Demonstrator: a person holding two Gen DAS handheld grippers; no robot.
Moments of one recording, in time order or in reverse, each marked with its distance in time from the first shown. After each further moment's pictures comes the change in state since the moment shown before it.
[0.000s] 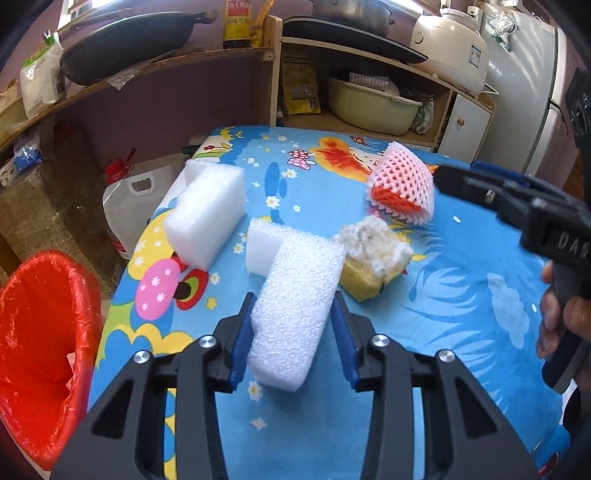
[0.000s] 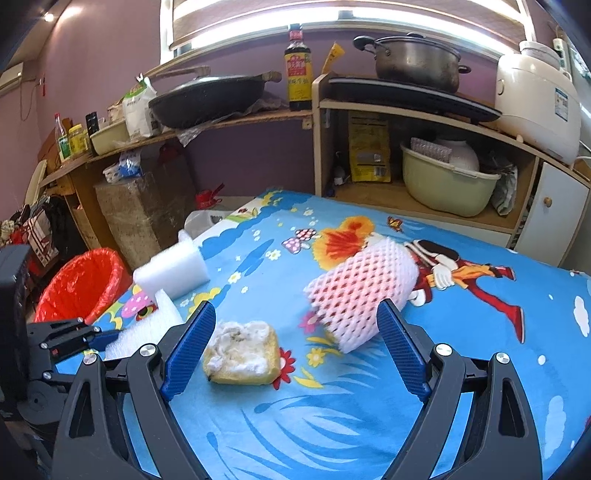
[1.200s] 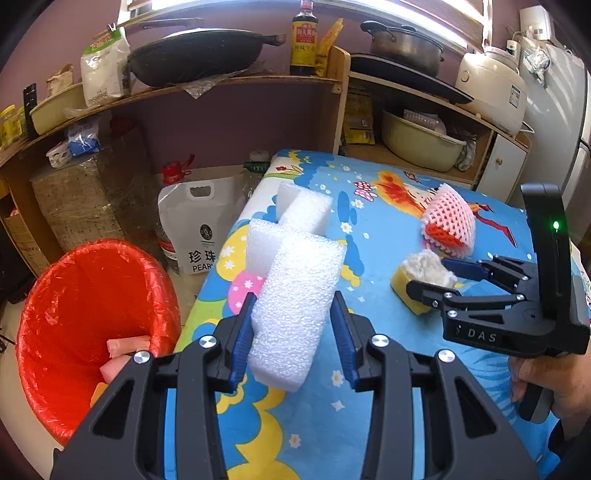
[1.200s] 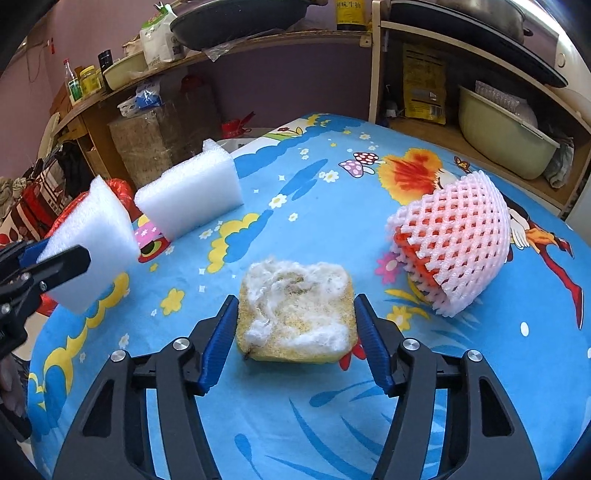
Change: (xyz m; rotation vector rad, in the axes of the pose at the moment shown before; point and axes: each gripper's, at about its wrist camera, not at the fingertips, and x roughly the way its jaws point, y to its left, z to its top) left arm -0.046 0.045 -0.002 -0.114 -0.082 0.134; right arm 0.067 0.042 -0.025 -0.069 0.239 0.084
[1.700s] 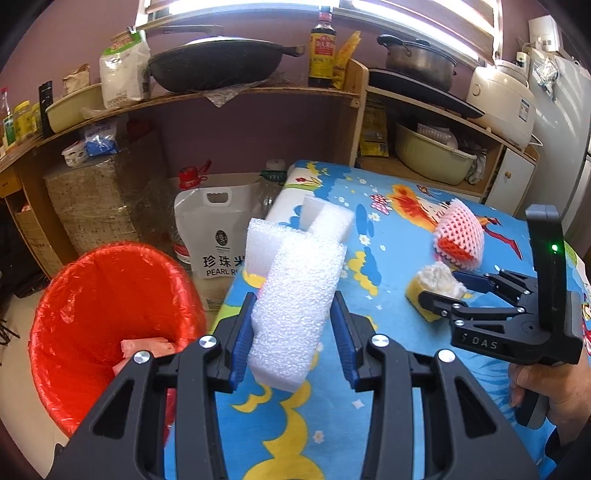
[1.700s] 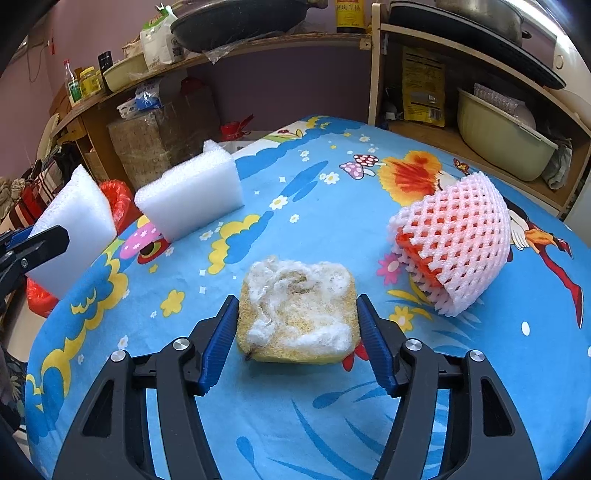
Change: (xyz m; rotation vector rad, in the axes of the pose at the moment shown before) left arm -0.018 0.019 0.003 -0.034 -0.033 0.040; right arm 0.000 0.003 -0.002 0.000 -0.015 -0.007
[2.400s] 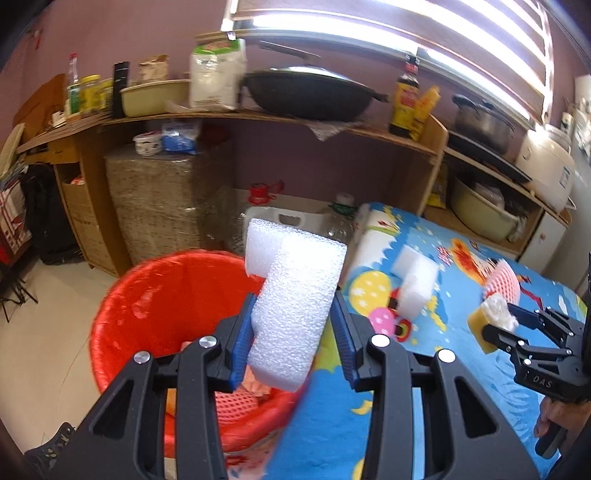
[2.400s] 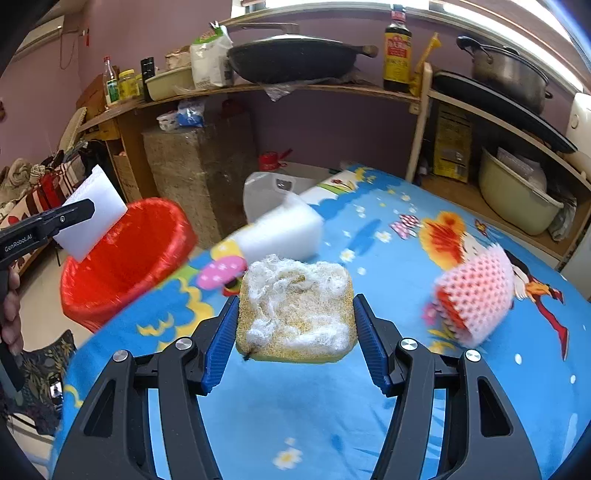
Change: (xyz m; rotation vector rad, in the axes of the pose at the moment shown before) left arm -0.055 0.113 0.006 -0.182 -0.101 0.120; right arm -0.051 0.069 0.019 -0.102 -0.110 0.033
